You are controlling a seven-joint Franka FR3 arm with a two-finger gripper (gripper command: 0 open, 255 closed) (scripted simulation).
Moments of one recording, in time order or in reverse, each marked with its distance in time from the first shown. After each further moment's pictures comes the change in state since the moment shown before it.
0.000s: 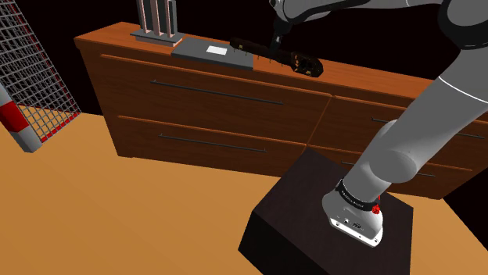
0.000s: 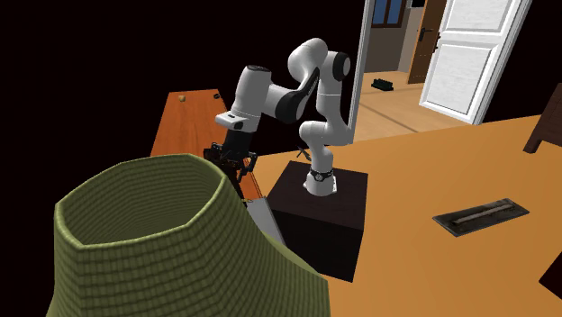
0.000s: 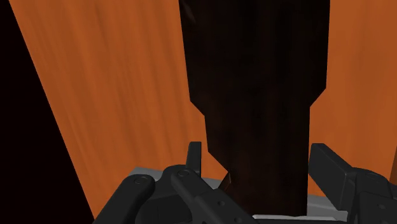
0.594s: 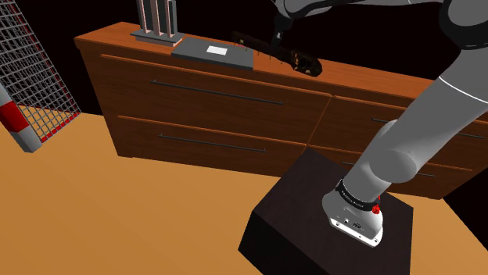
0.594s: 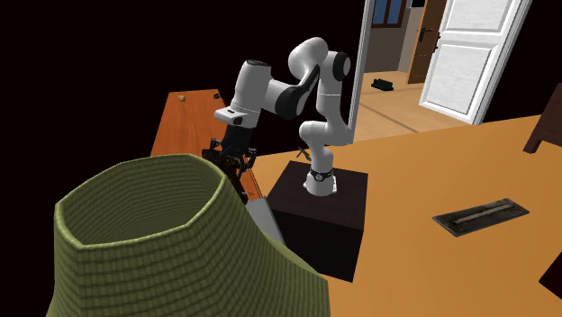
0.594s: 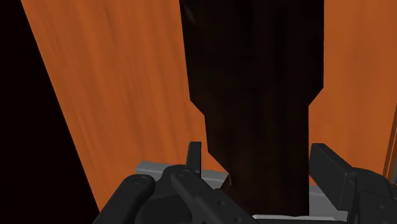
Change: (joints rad) arm 0.002 -0.003 0.002 0.034 0.003 -0.040 -0.004
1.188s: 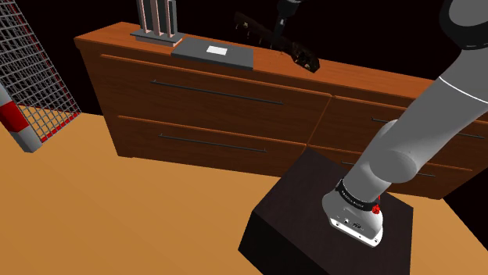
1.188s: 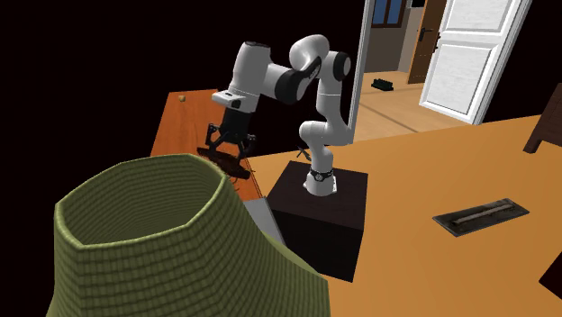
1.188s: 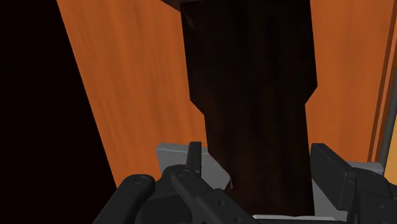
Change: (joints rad) arm 0.004 -0.002 0.003 0.115 0.013 -0.116 -0.021
